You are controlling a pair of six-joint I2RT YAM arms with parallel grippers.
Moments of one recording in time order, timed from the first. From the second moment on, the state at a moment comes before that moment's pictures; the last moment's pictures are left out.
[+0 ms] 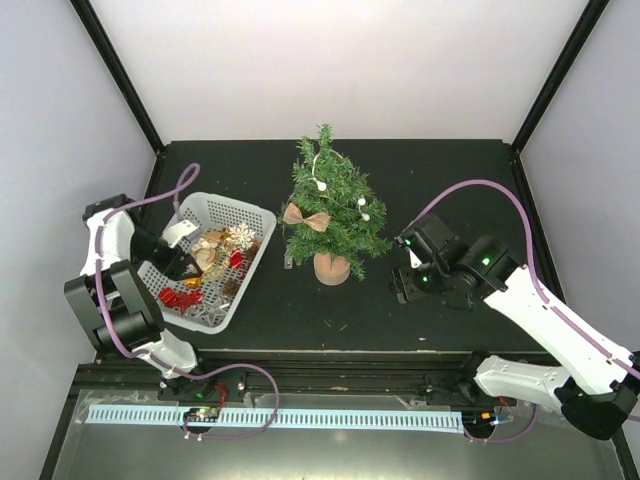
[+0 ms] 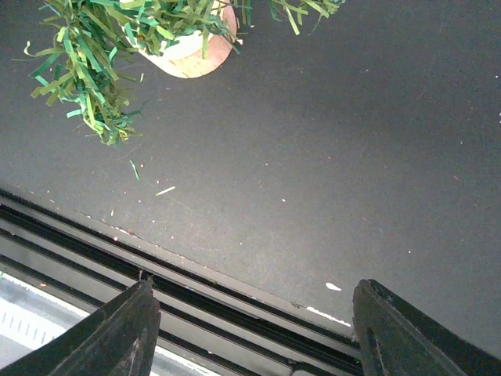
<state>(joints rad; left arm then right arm) 0.48 1.57 1.24 -1.34 0.47 1.13 0.79 1.09 1.23 -1.29 0.04 0.46</state>
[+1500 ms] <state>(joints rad) 0.15 1.58 0.91 -0.95 0.42 0.98 0.79 1.09 1.24 -1.30 0.04 0.47</state>
